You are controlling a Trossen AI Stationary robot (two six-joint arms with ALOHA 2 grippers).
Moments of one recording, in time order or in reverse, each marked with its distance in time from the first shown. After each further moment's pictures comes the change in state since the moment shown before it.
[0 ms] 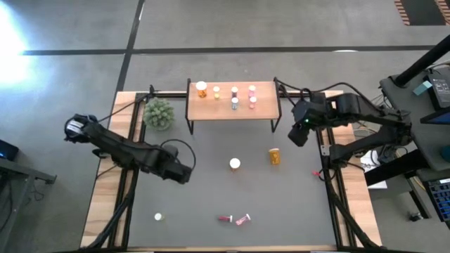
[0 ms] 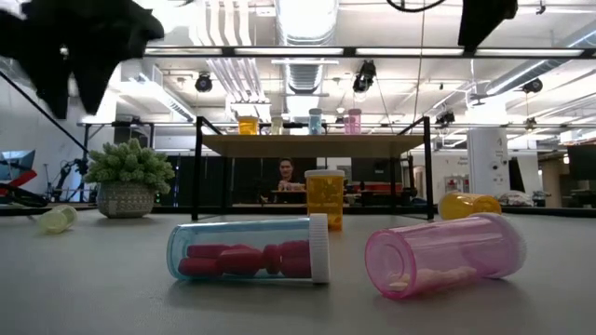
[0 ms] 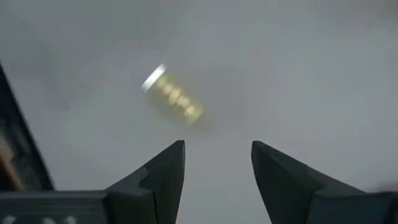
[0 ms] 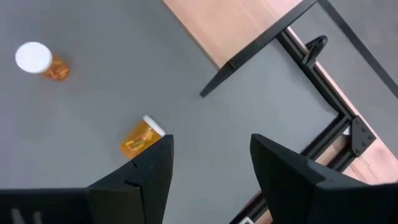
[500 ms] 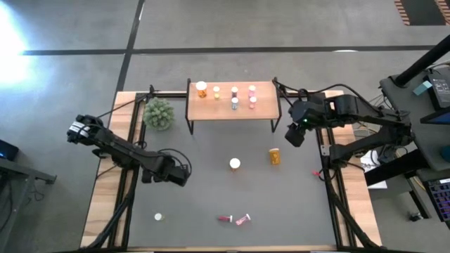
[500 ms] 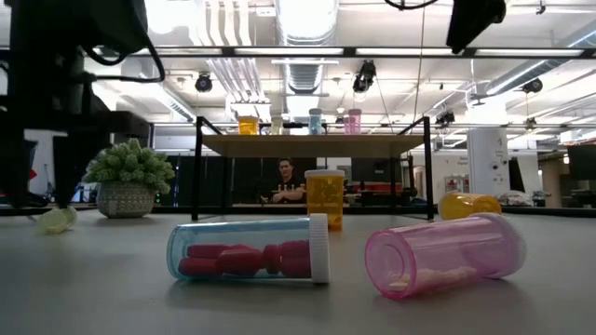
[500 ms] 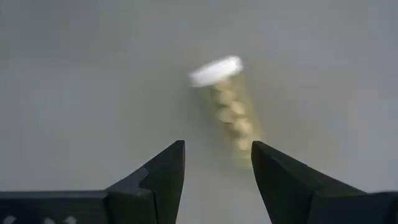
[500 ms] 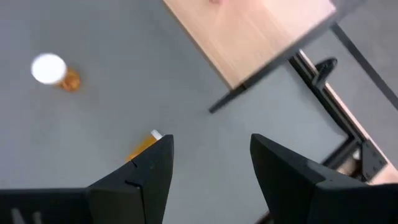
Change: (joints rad) left arm 0.004 0.037 -0.335 0.301 0.049 -0.373; right arm 0.000 -0.006 -0.033 0.103 0.000 -0.062
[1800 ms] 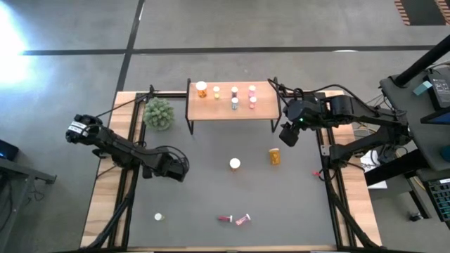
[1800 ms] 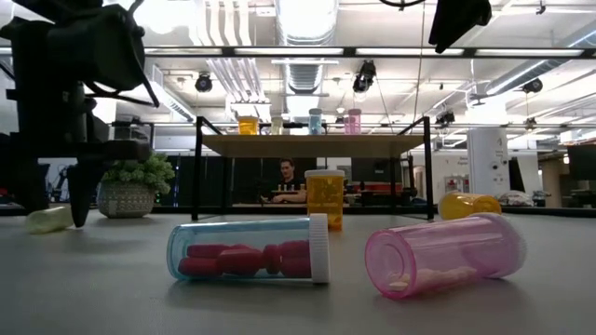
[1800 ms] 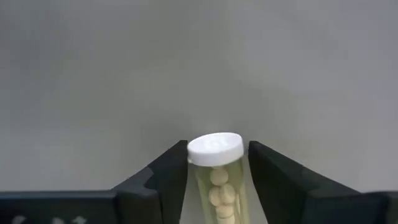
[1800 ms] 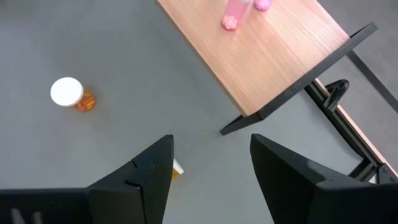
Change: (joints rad) left arm 0.060 -0.015 -0.130 0.094 -0.137 -0.014; right arm 0.000 0.027 0.000 0.098 -0.001 -0.027
